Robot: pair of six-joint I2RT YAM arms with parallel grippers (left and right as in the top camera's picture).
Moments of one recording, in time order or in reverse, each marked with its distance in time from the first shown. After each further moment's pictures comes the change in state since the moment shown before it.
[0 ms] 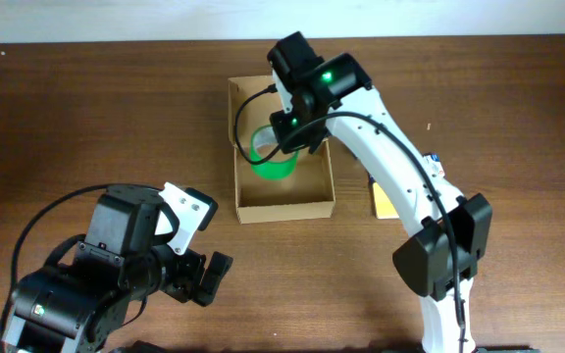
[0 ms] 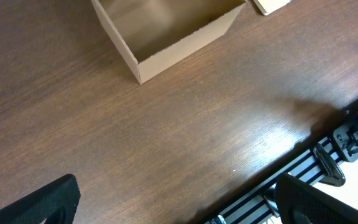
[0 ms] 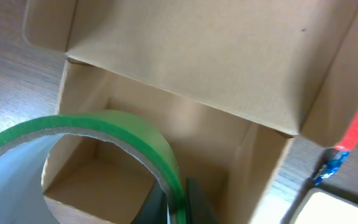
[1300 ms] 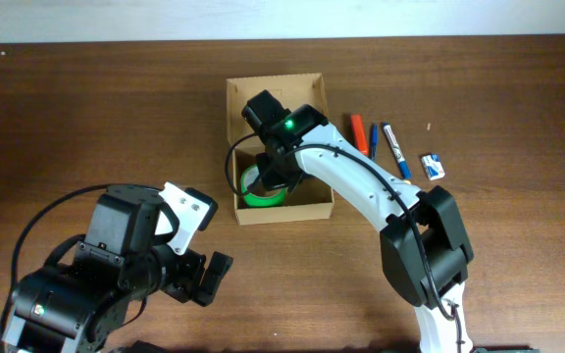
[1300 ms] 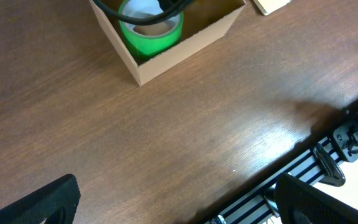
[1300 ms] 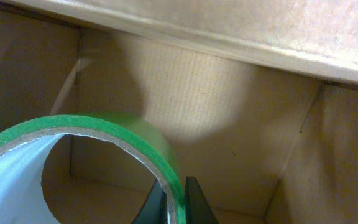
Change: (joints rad) left arm 0.000 0.000 0.000 0.000 0.000 0.000; right arm 0.106 0.000 -0.357 0.252 0.061 0.188
